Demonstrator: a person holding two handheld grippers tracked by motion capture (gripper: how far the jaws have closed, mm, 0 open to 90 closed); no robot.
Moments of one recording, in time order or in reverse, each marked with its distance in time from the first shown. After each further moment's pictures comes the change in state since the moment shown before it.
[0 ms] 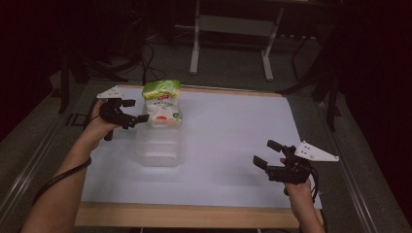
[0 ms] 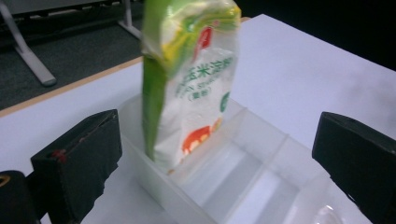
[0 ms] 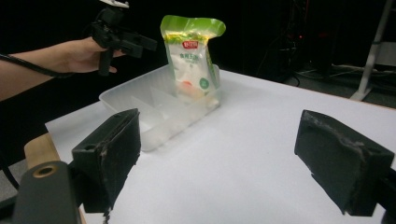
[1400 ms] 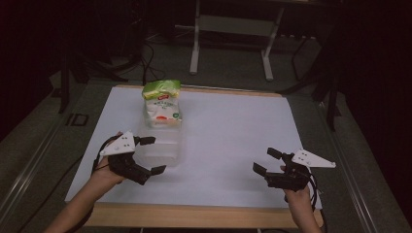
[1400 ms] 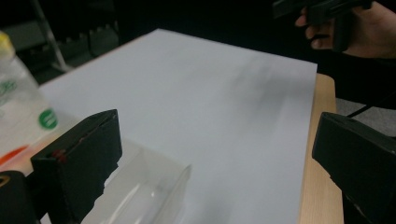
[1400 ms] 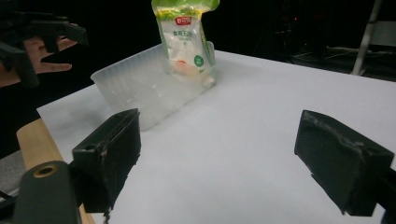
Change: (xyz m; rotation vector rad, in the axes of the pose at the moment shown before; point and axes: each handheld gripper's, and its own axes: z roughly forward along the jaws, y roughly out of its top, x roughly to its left) left arm -0.160 -0.031 -0.033 -0.101 -0.202 0.206; right arm 0.001 -0.020 -0.003 0.055 -0.029 0.019
